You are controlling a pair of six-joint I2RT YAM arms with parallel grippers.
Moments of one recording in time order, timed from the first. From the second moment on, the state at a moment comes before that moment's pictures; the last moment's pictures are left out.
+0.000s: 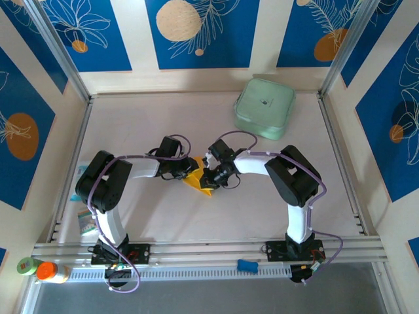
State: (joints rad) left arm -0.48 1.83 0.88 0.01 0.47 -0.99; right arm 0.69 1.92 1.07 -0.34 -0.60 0.59
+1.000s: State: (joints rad) left arm -0.48 1.83 0.88 0.01 0.47 -1.00; right arm 0.66 1.76 0.98 -0.26 -0.57 0.60
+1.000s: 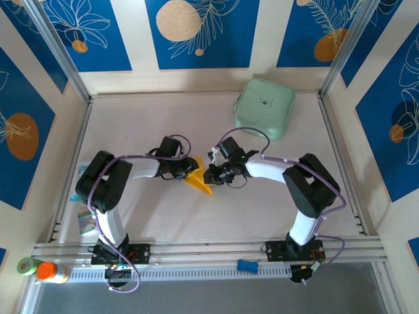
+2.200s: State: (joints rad) left arm -0.48 1.83 0.89 0.00 0.47 -1.00; right arm 0.66 1.53 0.82 -0.31 -0.53 0.54
